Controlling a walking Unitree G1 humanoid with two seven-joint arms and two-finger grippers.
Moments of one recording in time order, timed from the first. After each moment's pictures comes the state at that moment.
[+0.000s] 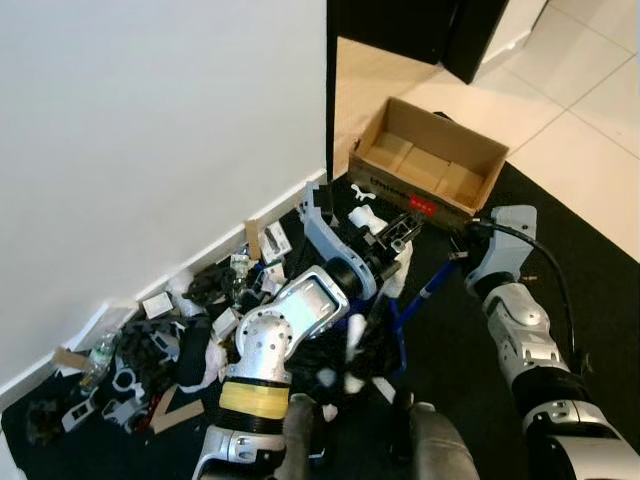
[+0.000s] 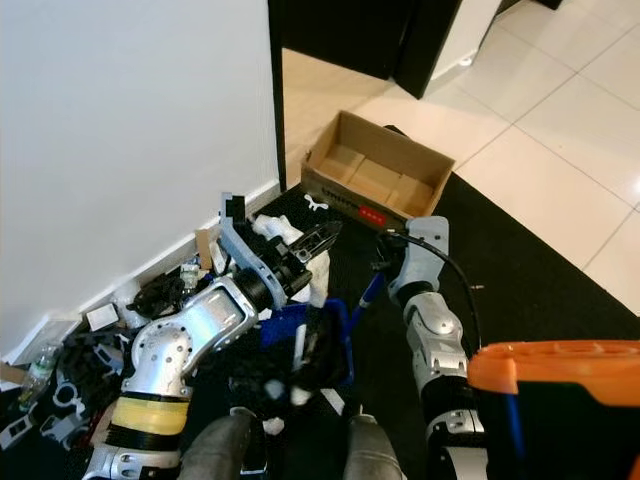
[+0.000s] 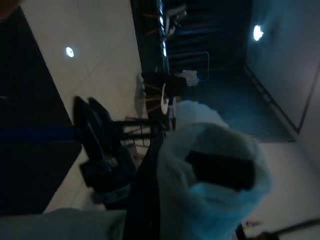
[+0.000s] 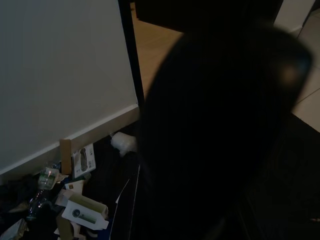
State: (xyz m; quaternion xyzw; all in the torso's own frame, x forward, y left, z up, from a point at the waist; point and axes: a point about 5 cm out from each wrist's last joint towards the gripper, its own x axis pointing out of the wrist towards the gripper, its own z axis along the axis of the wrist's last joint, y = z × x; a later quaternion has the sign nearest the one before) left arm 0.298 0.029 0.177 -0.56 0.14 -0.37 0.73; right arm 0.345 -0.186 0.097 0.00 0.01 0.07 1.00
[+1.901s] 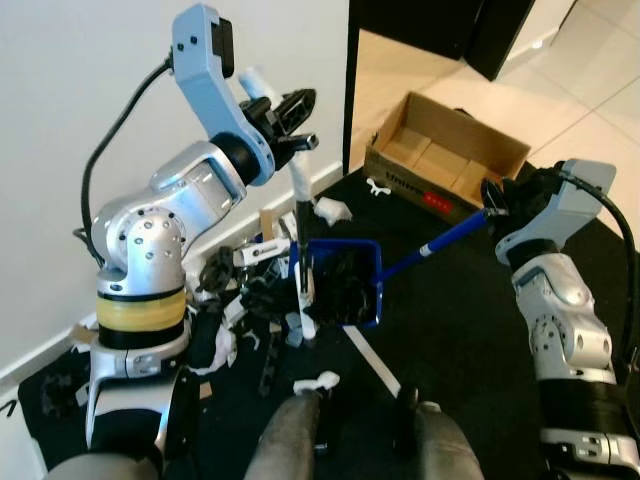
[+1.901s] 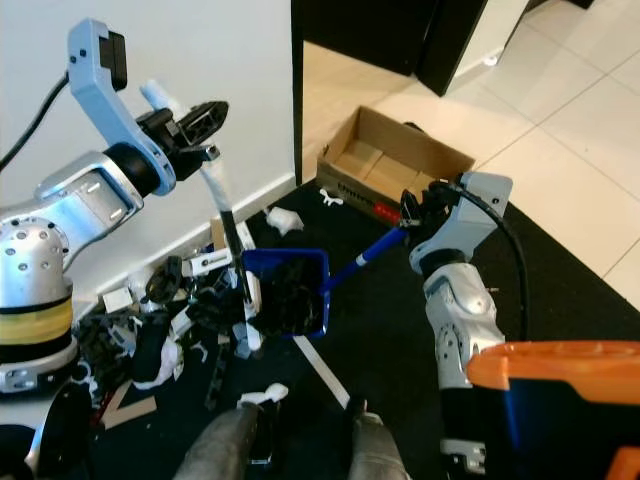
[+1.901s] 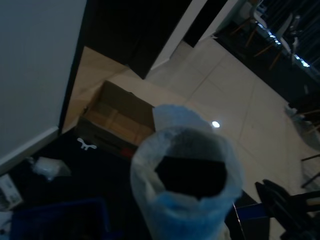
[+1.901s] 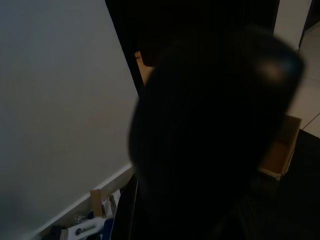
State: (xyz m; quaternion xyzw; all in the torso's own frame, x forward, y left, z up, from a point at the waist) left arm 0.322 0.126 0.306 -0.17 -0.03 -0.25 0.95; right arm 0.327 -0.195 0.186 0.10 -0.08 0.03 0.99
